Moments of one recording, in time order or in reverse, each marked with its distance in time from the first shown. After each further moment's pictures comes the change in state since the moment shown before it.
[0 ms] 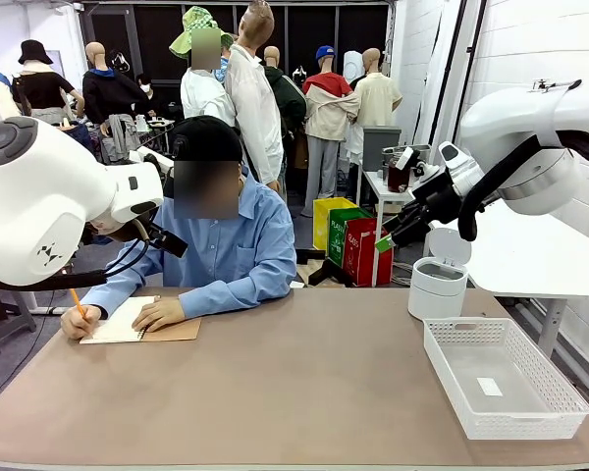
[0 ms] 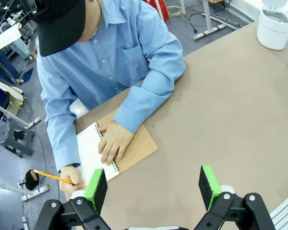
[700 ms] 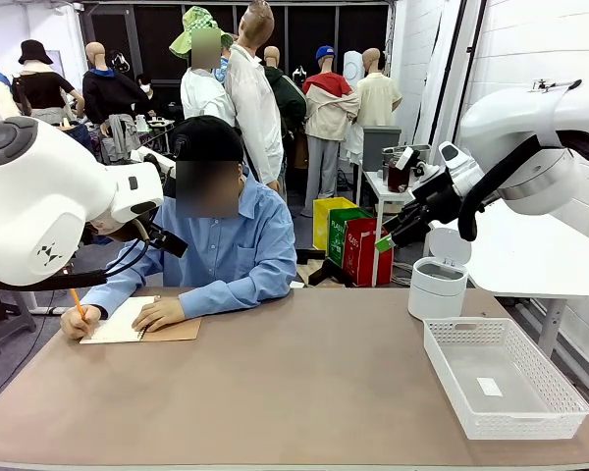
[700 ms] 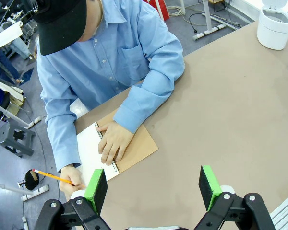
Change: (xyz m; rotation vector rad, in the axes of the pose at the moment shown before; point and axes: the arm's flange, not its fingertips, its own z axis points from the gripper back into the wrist) left arm 0.000 0.000 0.000 0.000 0.000 0.000; right arm 0.000 0.000 0.000 0.000 0.000 0.000
